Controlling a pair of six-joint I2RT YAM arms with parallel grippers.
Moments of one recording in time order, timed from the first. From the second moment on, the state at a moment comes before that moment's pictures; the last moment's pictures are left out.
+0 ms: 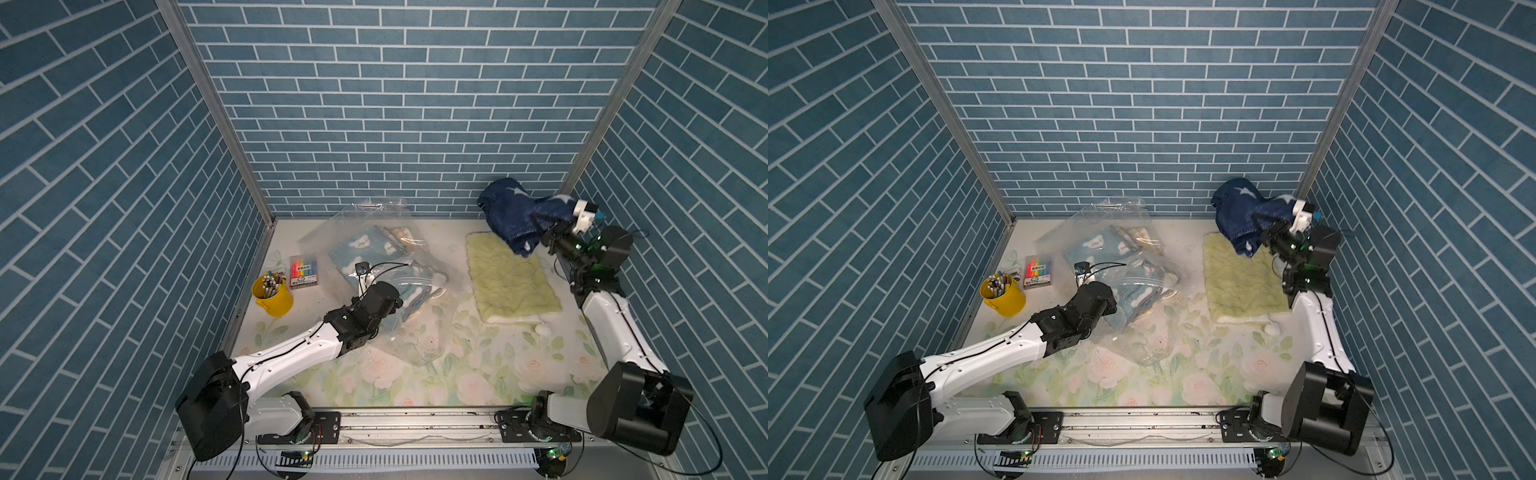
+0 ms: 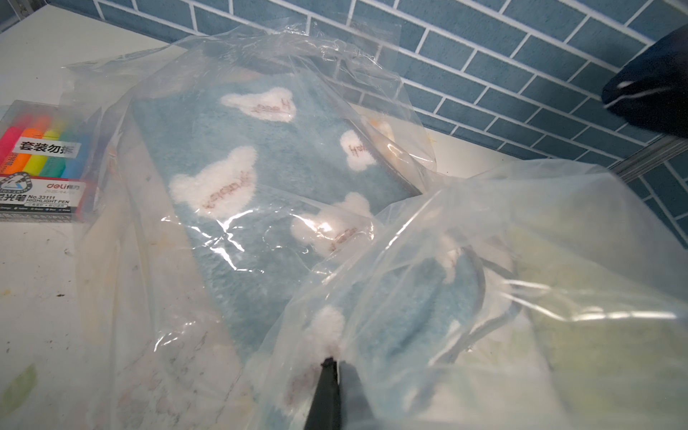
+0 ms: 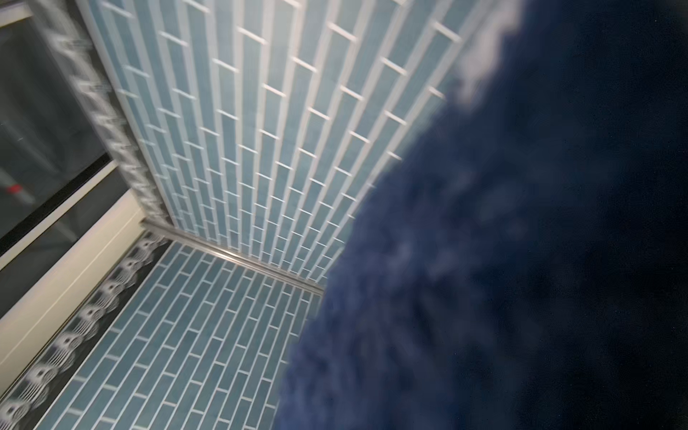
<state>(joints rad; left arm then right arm) -0.84 1.27 0.80 -0.22 -0.58 -0.78 -0.20 1.23 0.82 0.35 -0.79 1.14</state>
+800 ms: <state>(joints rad) -0.83 1.23 0.78 -0.18 -0.55 -0.77 -0.20 1.21 0.62 0.19 -0.50 1.06</state>
